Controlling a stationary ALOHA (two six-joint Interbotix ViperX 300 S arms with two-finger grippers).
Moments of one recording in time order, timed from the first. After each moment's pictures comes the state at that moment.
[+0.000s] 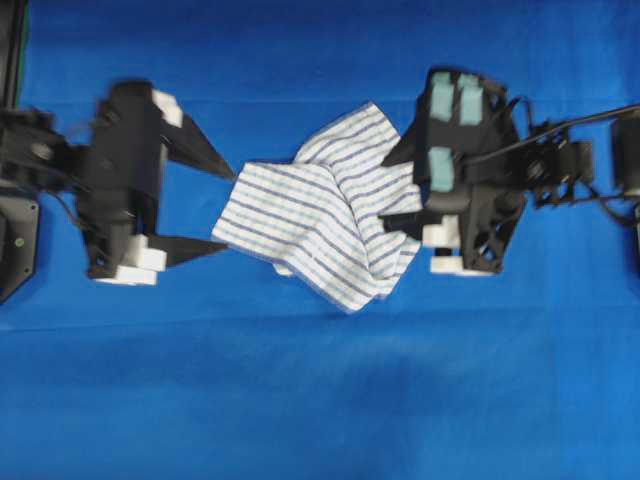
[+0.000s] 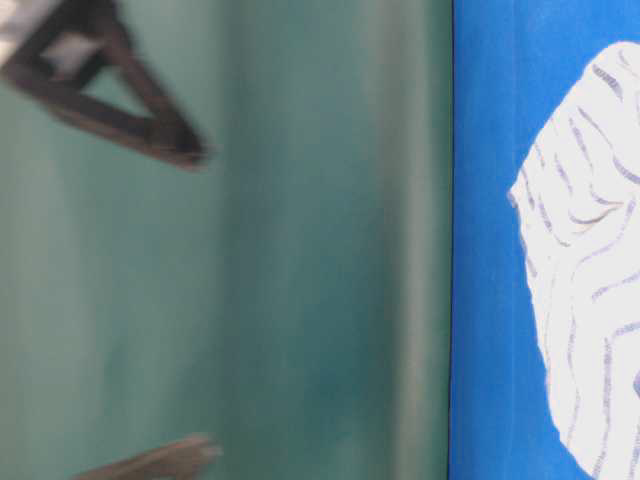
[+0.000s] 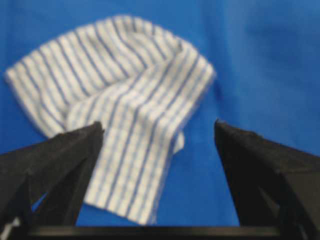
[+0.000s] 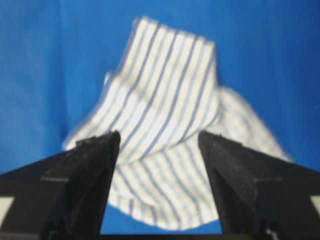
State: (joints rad) left arm -0.04 -0.48 0.68 -0.02 0.38 0.08; right arm 0.06 -0.25 0.42 -0.24 0.61 0.25
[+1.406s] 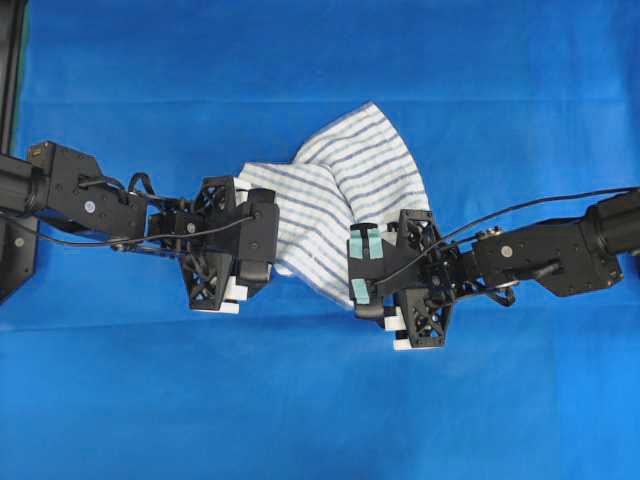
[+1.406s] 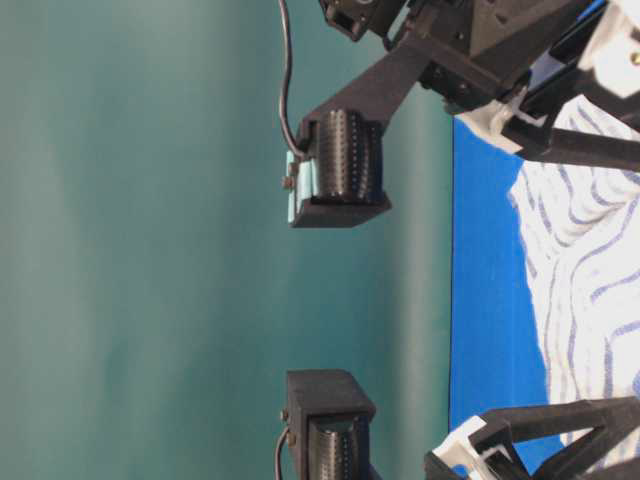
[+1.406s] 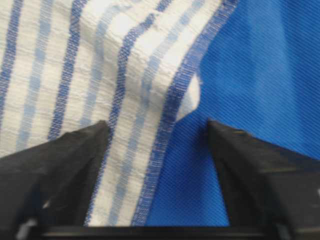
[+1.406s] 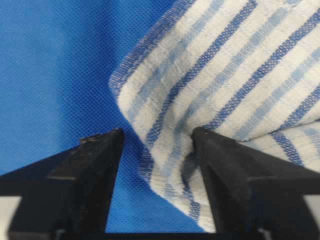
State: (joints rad) left arm -0.04 0.10 0.83 -0.02 -0.09 0.08; right arm 0.14 0.20 0.60 -0.21 0.18 0.33
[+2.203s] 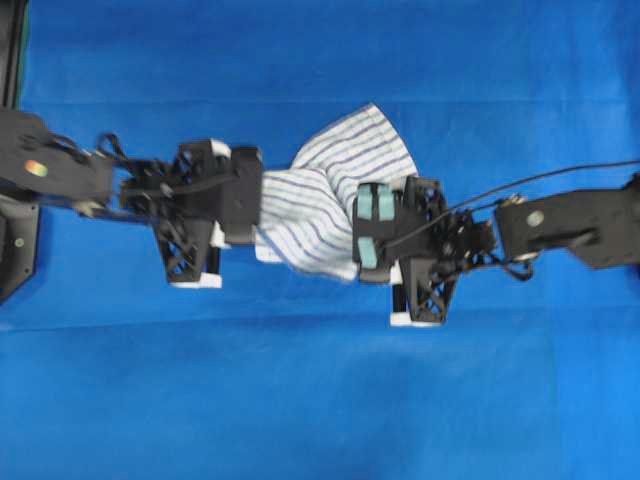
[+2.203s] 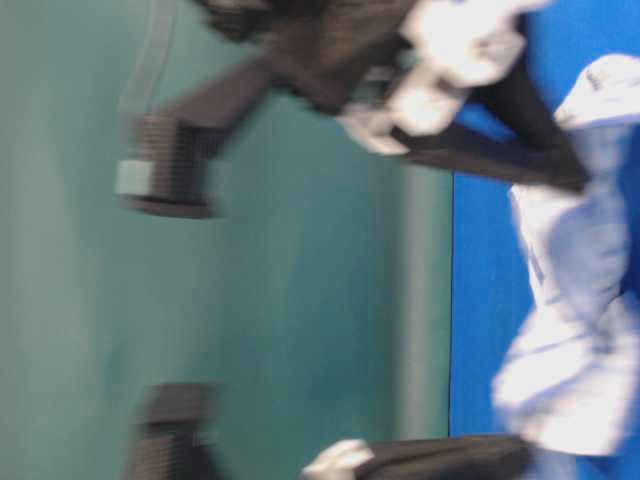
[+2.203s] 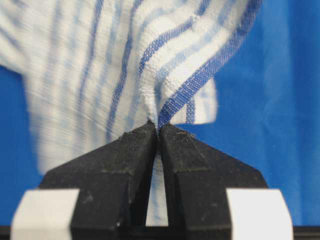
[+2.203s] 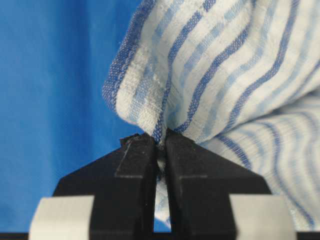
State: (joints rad) left arm 0.03 -0.17 0.79 -0.02 0.21 0.10; right arm 0.09 0.02 0.56 -0.22 0.29 0.31
